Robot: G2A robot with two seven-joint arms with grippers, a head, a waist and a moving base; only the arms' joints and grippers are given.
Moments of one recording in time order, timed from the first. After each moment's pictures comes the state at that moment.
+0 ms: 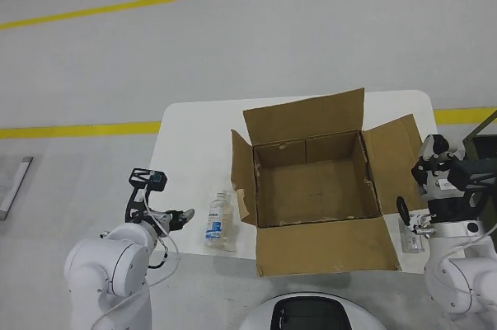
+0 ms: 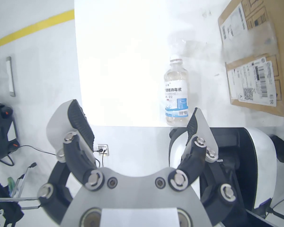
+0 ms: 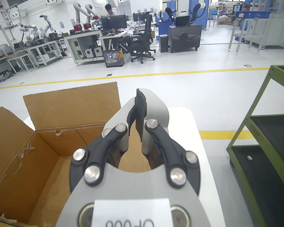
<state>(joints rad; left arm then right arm) 1.25 -1.36 -1.63 -2.17 1.31 -0.21 -1.46 -1.62 -1.27 1.55 -2.22 -1.25 0.24 0.03</state>
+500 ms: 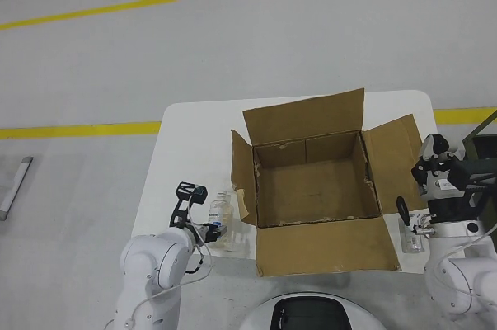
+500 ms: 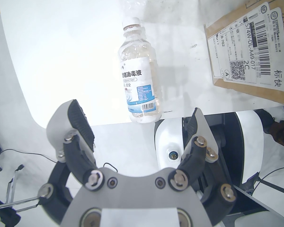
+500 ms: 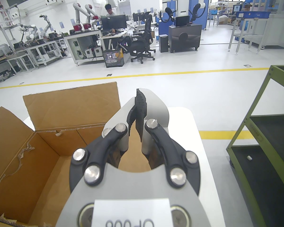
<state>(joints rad) 1.27 -1.36 -1.46 -2.03 1.35 -0.13 -1.40 -1.62 -1.27 1.55 -2.22 -1.25 0.24 0.03</state>
